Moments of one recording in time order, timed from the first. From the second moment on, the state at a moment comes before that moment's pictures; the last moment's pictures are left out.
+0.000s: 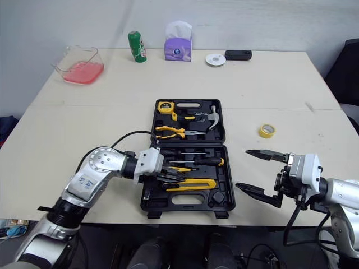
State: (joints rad) left arm -0.49 0.51 -0.34 -0.10 -0.20 0.24 -1.10; right arm 0.07 -0.77 -0.36 -0.31 0.62 0.04 1.23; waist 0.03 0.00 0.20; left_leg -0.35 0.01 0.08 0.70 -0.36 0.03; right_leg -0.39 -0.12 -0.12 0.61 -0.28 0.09
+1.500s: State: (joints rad) left arm -0.42 0.62 0.01 -0.07 -0.38 0.10 -1.07; right arm 0.05 -0.78 -0.51 -0.16 0.60 0.05 1.08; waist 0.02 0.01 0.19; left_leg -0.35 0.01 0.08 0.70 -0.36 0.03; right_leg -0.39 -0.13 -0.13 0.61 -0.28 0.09
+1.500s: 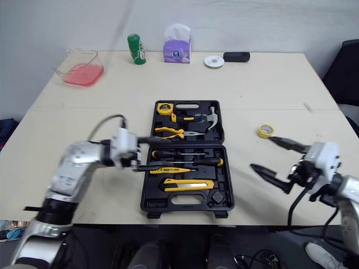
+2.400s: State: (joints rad) left arm 0.02 0.72 0.58 0.11 -0.39 0.09 -0.74; right arm -0.09 -0.77 -0.67 0.54 0.39 -0.31 0.74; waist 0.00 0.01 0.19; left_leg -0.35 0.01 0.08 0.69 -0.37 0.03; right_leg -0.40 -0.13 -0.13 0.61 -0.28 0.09
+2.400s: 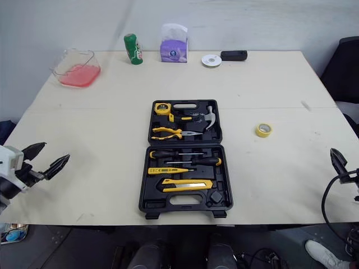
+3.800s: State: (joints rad) left arm -0.34 0.68 0.13 -0.39 -0.66 0.52 -0.87; right arm -1.25 -0.83 0.39 1.08 -0.17 0.16 1.38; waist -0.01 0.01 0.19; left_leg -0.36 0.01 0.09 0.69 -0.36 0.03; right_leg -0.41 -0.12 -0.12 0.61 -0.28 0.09
